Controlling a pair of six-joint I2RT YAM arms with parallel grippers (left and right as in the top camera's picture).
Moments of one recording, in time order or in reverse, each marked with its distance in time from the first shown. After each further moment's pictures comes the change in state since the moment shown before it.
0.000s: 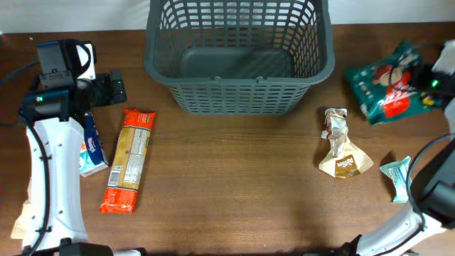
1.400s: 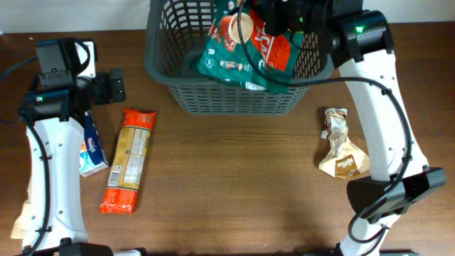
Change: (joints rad) left arm 0.000 0.000 0.000 0.032 0.000 0.061; right arm 0.842 -0.026 0.700 -0.476 -0.044 0.023
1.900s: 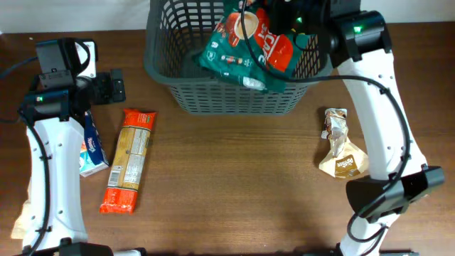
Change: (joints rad) left arm 0.000 0.000 0.000 0.001 0.000 0.011; right arm 0.003 0.019 -0.005 -0.024 0.205 0.000
